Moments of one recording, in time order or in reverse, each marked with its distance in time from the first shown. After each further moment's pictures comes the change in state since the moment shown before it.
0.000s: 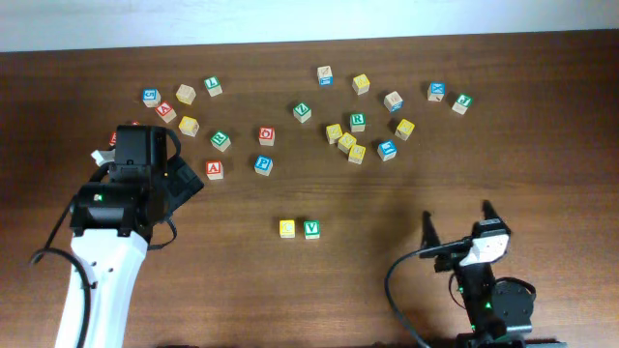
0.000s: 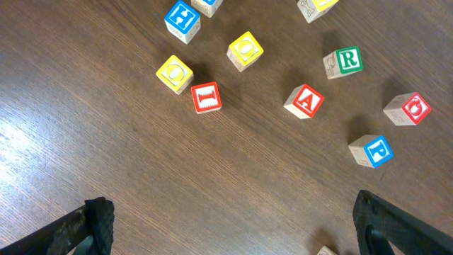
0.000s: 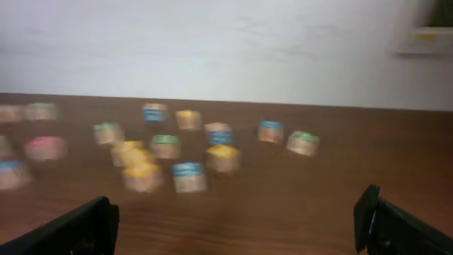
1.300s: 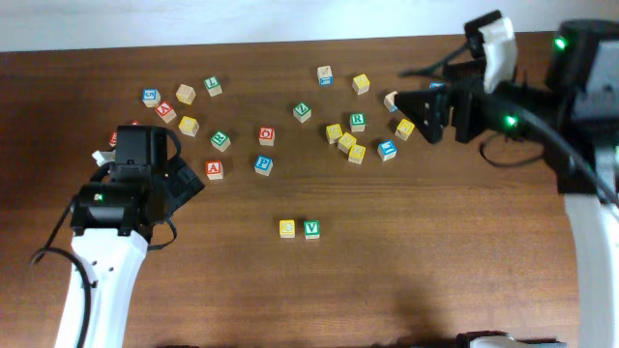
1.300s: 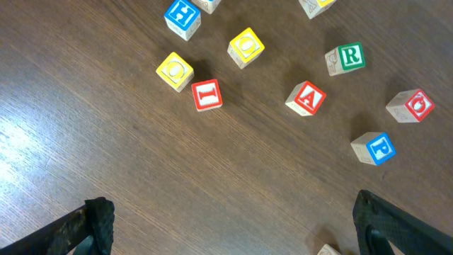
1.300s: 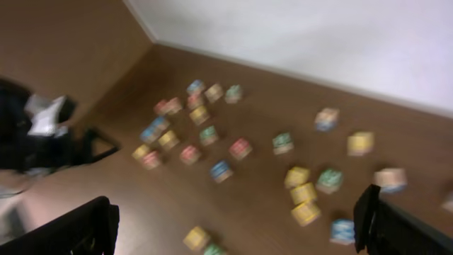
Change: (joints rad) left arm 0.000 0.004 -0.002 -0.003 0.004 0.003; right arm 0.000 1.421 1.809 -1.002 -0.602 -0.099
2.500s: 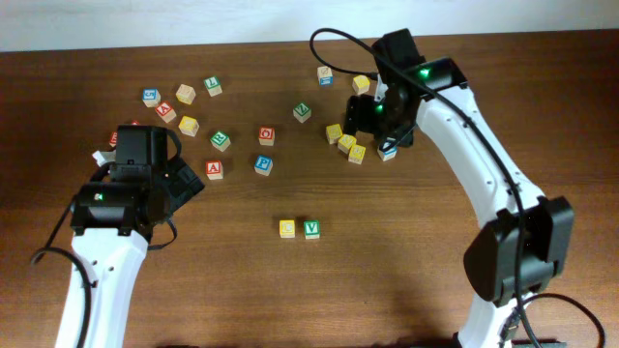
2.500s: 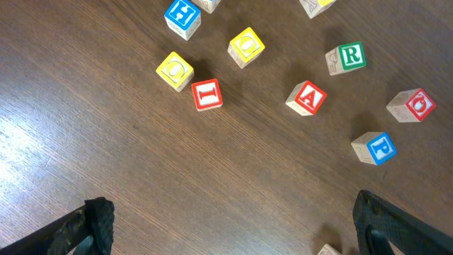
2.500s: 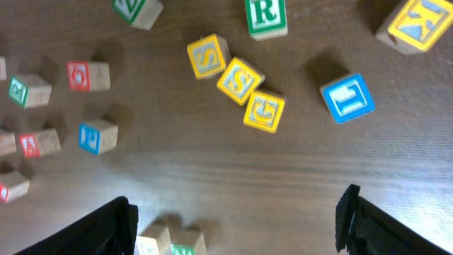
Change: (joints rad) left arm 0.000 0.000 0.000 -0.002 0.000 0.000; right arm 0.277 0.539 0.010 -0.050 0.547 0.570
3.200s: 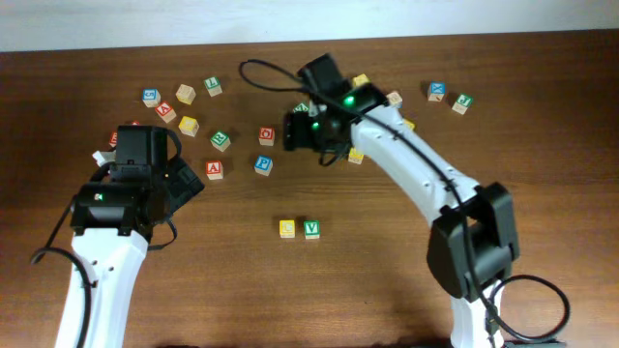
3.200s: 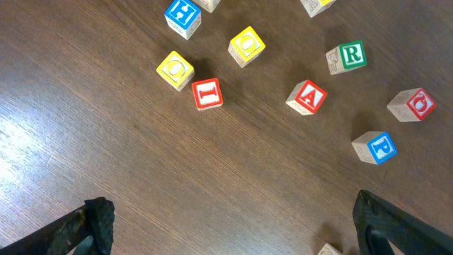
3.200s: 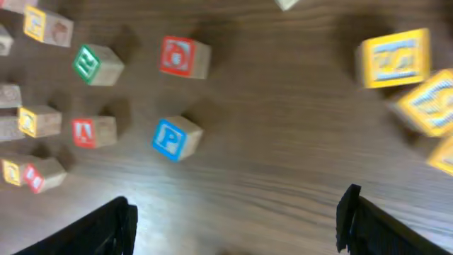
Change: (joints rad) left arm 0.000 0.000 0.000 -0.002 0.000 0.000; right arm 0.237 0.111 0.000 0.237 0.008 0.095
